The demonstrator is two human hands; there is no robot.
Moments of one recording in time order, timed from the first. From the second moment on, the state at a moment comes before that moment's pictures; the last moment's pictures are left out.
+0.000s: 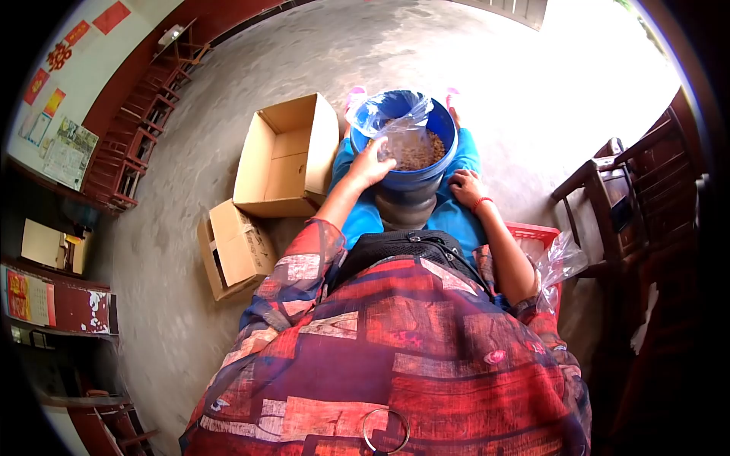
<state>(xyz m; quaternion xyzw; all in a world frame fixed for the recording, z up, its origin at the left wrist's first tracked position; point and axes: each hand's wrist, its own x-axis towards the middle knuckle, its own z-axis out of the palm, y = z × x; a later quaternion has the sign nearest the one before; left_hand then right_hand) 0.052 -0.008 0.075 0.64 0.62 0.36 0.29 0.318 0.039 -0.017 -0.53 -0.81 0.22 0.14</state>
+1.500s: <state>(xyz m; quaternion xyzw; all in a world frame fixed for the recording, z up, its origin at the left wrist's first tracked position) 0.073 -0.198 0.400 0.75 -0.04 0.59 -0.30 0.316 0.040 -0.016 -0.53 -0.81 0.19 0.18</state>
